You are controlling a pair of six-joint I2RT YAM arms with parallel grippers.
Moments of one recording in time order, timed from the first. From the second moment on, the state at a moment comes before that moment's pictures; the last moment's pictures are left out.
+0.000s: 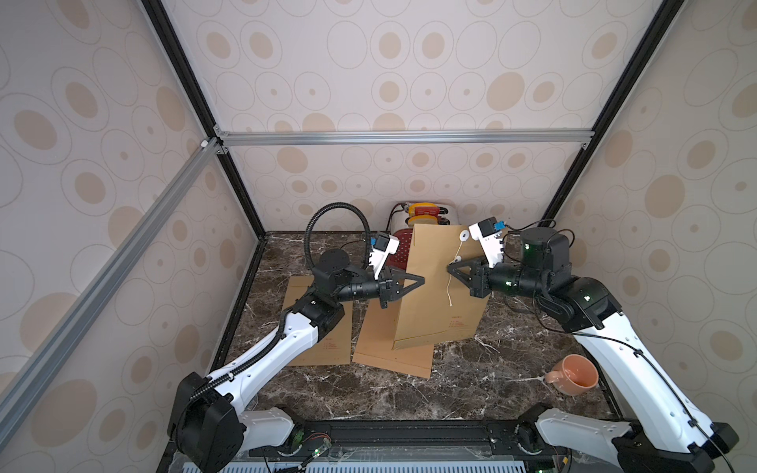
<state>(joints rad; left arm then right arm) -0.58 1.27 1.02 0.29 0.86 -0.50 0.59 1.14 1.44 -0.73 -0.42 0.23</state>
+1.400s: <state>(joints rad) -0.60 1.27 1.02 0.29 0.89 -0.50 0.59 1.04 1.23 -0.60 -0.39 0.24</state>
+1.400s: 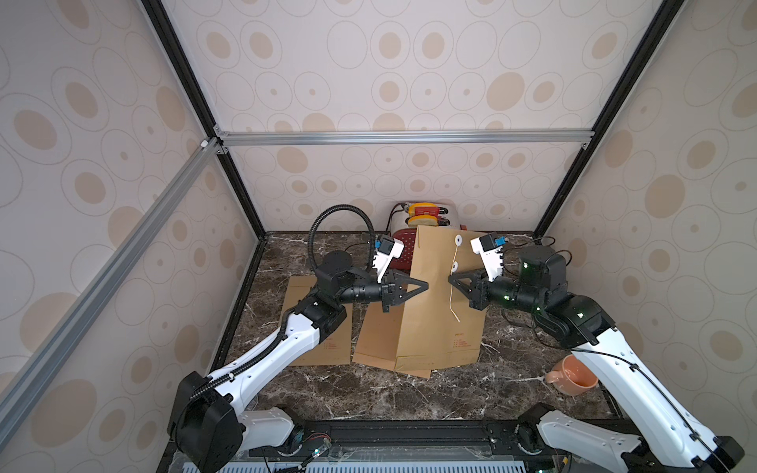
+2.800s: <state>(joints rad) -0.61 1.27 1.02 0.29 0.91 -0.51 0.59 0.98 1.19 -0.65 -0.35 0.18</state>
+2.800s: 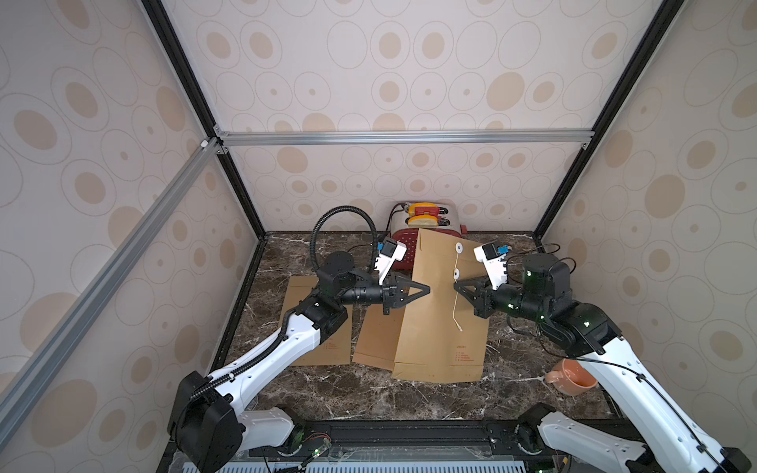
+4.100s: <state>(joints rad) -0.63 1.27 1.02 0.28 0.88 -0.51 0.51 1.09 1.41 -0.88 -0.29 -0.04</state>
